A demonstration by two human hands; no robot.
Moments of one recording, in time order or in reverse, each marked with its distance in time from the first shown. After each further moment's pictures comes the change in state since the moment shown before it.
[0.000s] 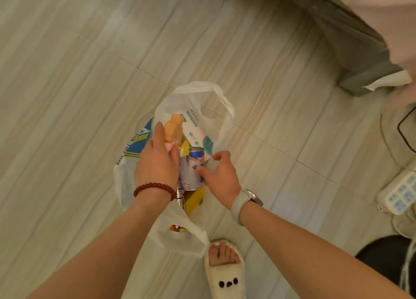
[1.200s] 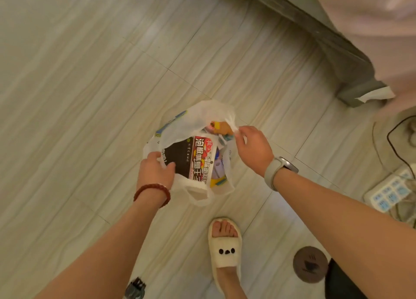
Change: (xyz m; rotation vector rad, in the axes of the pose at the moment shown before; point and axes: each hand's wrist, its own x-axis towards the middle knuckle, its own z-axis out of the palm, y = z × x) left_hand -0.079 -0.033 -0.063 -0.247 -0.071 -0.414; right_hand -0.051 -0.047 -0.067 -0.457 0.077 -0.357
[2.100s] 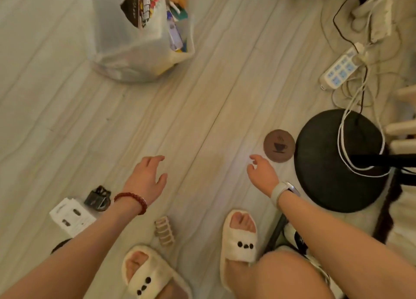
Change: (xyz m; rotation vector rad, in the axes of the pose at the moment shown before) left_hand -0.173 -0.316 0.134 0.421 -0.351 0.592; right_hand -0.352 0.250 0.157 0.039 -0.081 0.506
